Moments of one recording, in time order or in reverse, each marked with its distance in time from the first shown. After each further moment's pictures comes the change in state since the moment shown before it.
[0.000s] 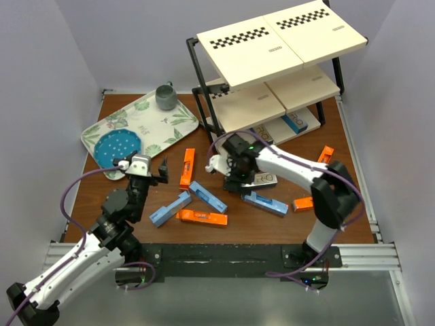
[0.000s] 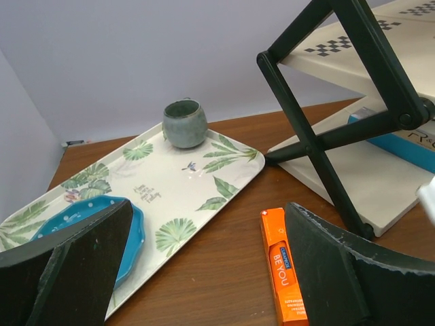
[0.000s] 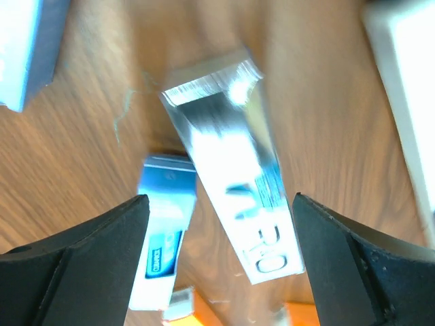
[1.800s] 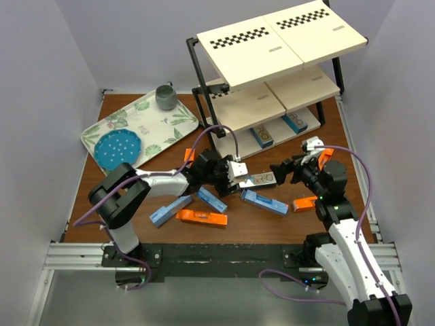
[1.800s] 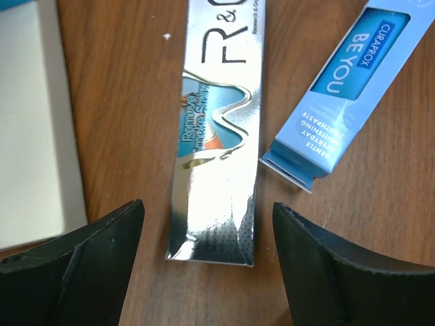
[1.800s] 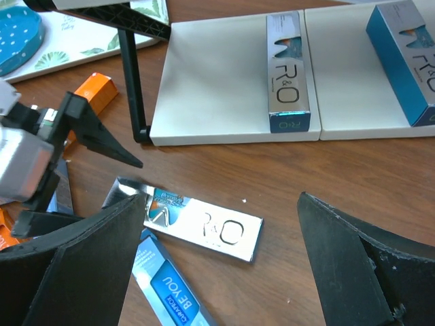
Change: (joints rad) left arm -0.089 1.320 0.466 0.098 0.956 0.227; right arm -0.622 -1.100 -0.808 0.813 -0.337 0.722
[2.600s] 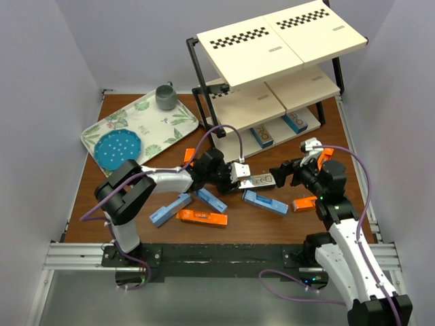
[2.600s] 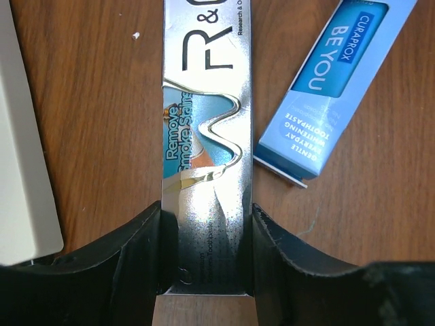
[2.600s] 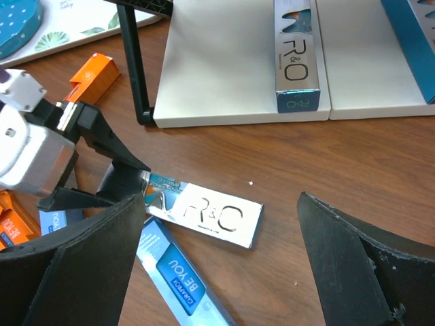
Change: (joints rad) left arm 0.002 0.064 0.068 -0.077 0.071 0.029; right arm 0.000 0.000 0.012 -0.076 -0.011 -0.001
